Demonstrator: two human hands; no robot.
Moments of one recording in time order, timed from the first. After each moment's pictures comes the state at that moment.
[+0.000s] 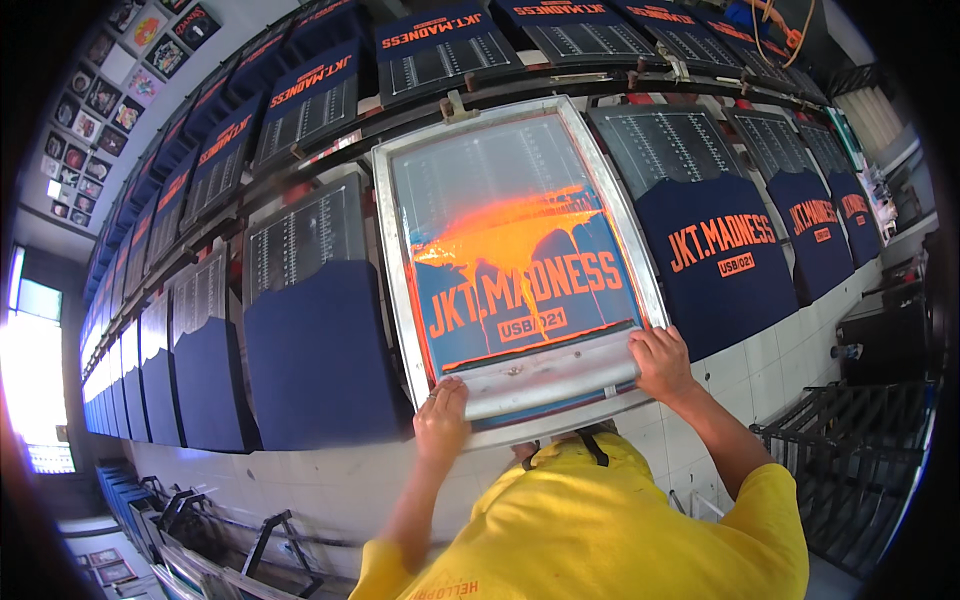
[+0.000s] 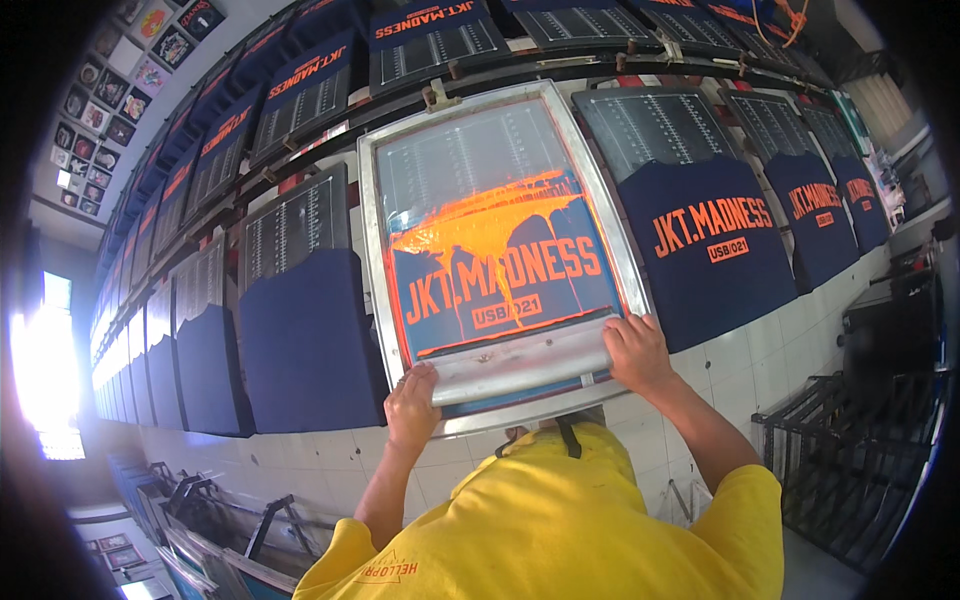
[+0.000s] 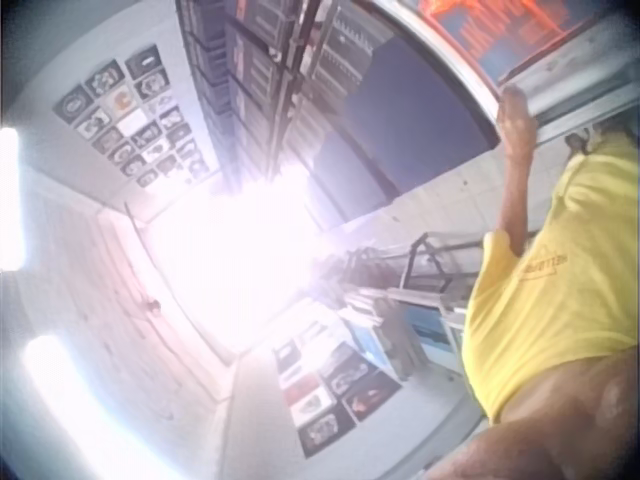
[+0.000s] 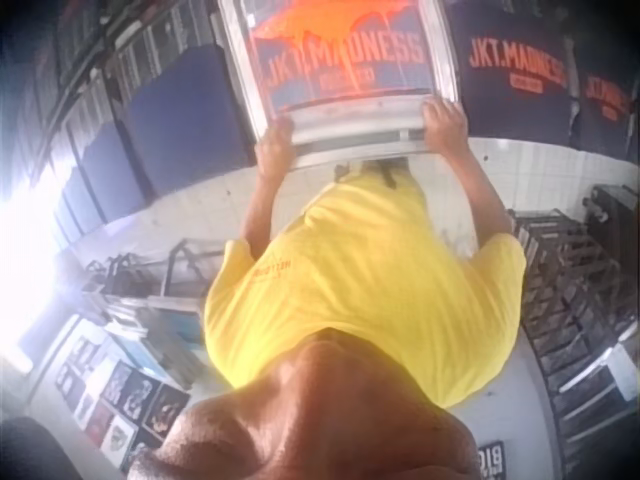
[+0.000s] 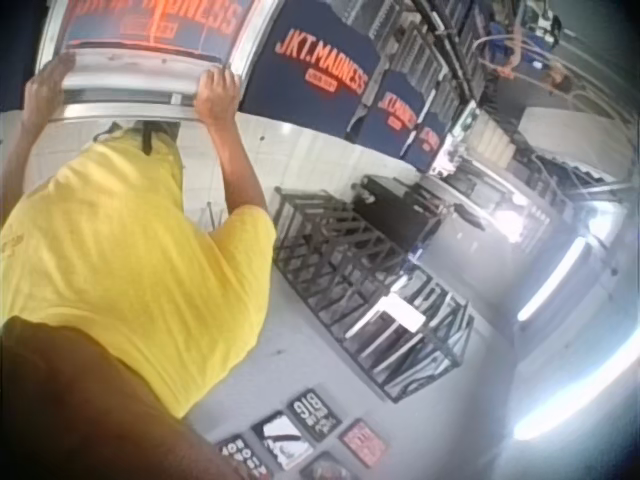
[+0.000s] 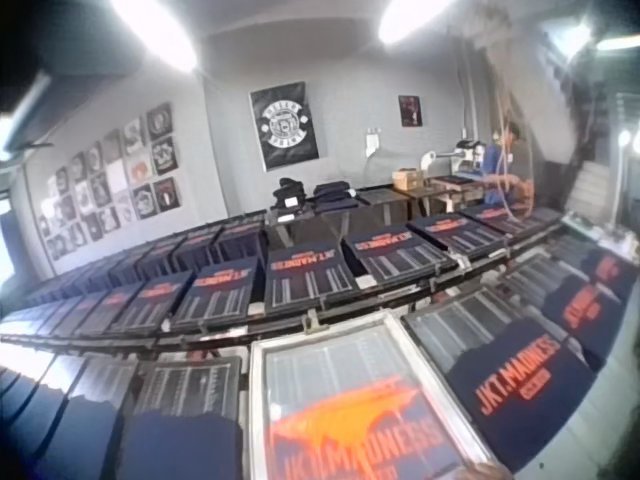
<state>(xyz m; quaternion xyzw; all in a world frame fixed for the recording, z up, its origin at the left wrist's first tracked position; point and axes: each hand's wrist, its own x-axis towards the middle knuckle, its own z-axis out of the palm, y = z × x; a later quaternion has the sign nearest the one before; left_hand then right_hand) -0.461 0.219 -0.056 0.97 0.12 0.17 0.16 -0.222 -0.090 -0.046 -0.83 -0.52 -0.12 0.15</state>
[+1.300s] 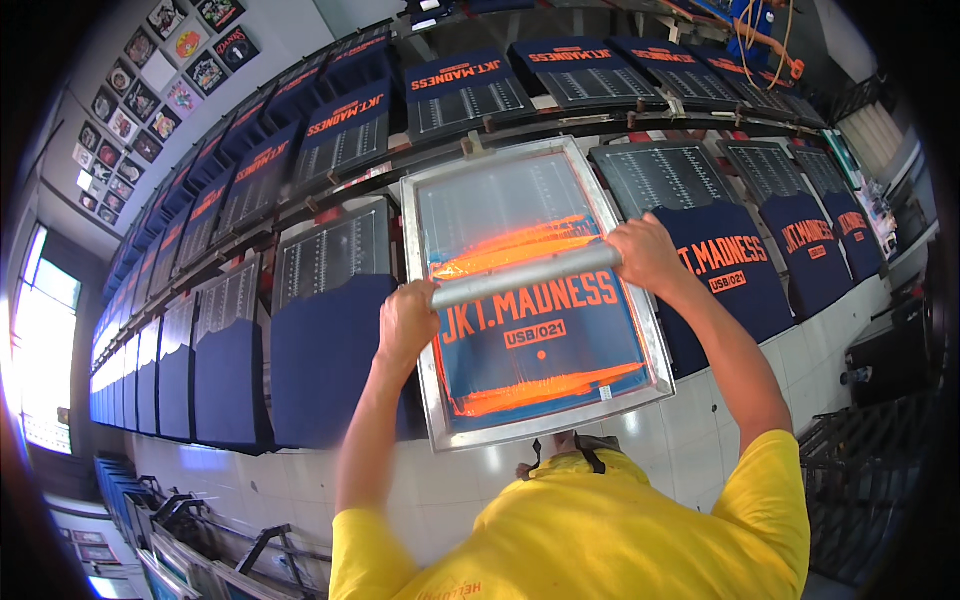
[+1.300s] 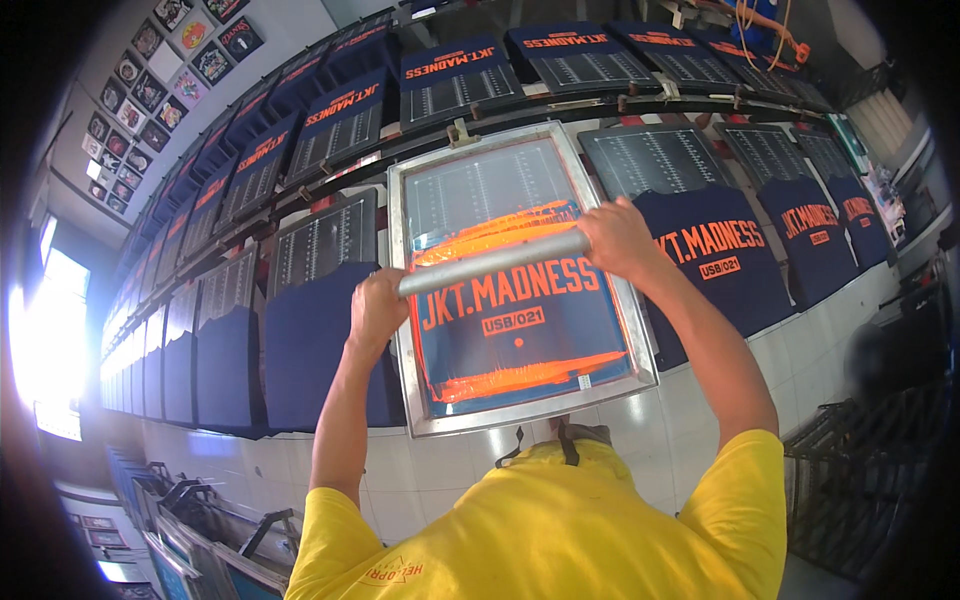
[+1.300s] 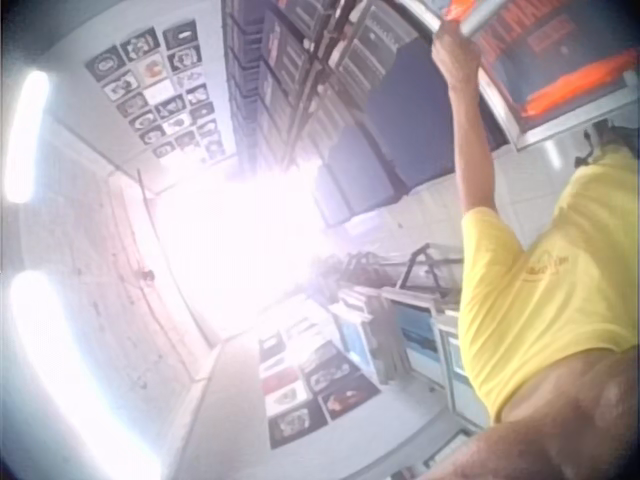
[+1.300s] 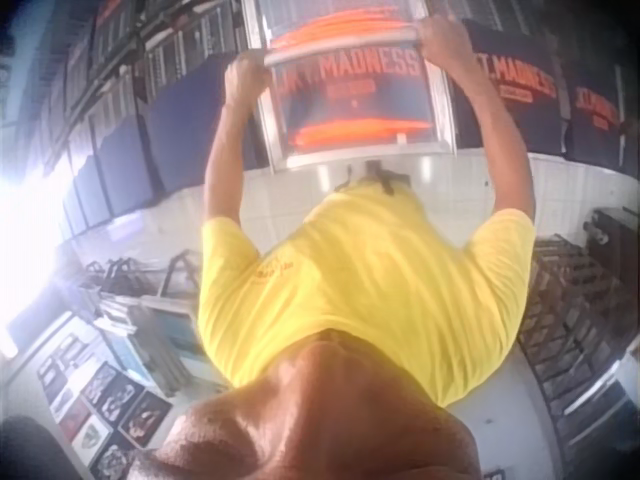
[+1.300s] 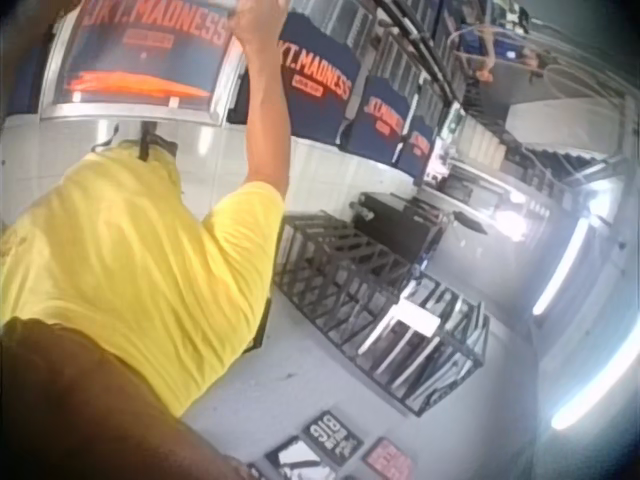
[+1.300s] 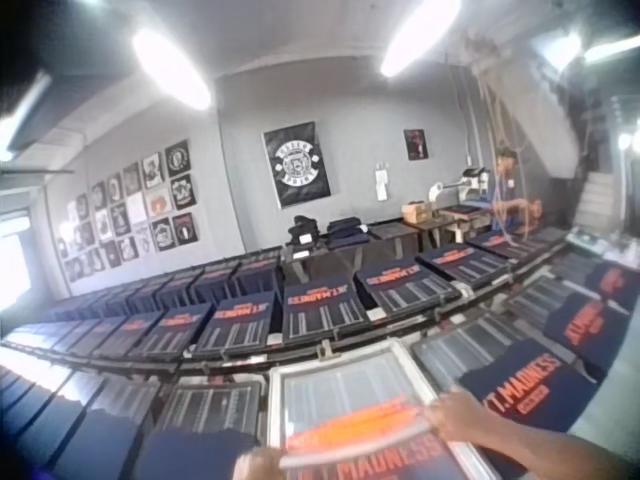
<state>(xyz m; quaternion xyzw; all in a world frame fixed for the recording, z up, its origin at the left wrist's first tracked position) -0.354 0.306 0.042 0.96 0.14 0.20 0.15 -0.100 -0.006 0.045 -0.82 -0.53 -0.14 0.14</state>
